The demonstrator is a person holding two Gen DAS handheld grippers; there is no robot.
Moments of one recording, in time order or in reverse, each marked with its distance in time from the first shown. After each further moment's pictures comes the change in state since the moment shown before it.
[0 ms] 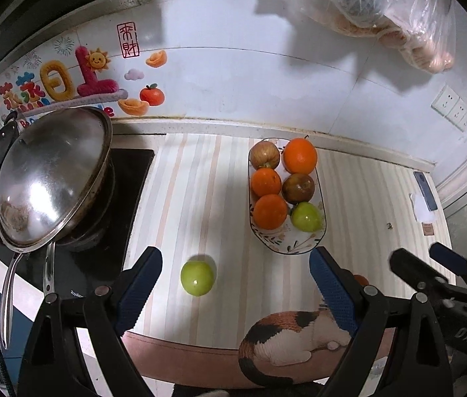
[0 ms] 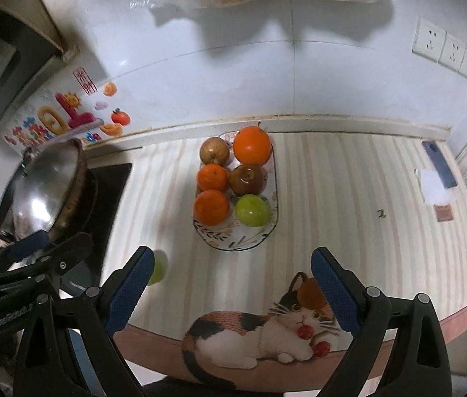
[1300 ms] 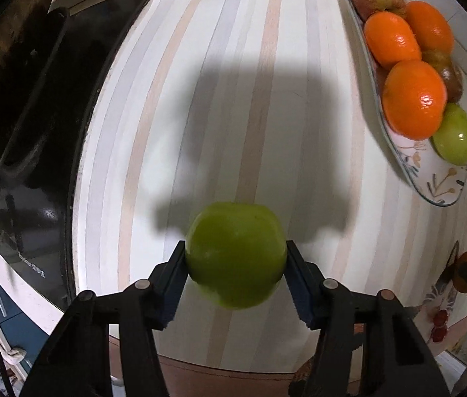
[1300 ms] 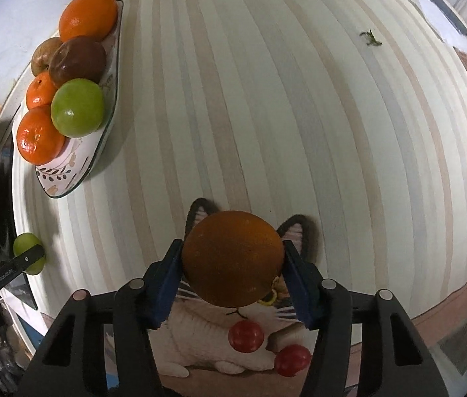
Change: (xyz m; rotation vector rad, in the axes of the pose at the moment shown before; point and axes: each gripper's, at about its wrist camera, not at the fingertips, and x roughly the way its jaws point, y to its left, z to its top) left arm 0.226 0.054 -0.063 -0.073 0.473 0.146; right arm 0.214 -0.151 -0.078 0.258 0.434 -0.089
